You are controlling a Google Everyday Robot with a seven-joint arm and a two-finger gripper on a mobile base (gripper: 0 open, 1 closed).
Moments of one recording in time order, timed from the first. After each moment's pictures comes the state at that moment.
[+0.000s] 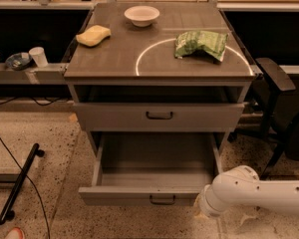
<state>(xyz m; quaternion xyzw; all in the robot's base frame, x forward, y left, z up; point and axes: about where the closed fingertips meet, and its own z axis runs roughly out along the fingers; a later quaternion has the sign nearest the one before) 0.407 -0.183 0.411 -0.65 0.74 0.08 0.10</state>
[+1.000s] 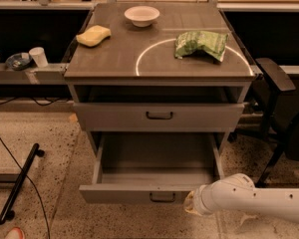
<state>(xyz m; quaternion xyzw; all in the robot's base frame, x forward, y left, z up) 0.444 -0.158 0.375 -0.67 0.71 0.07 0.20</state>
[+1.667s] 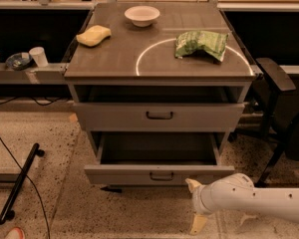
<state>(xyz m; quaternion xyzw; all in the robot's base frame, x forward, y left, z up) 0.444 -0.158 0.375 -0.67 0.71 0.07 0.20</state>
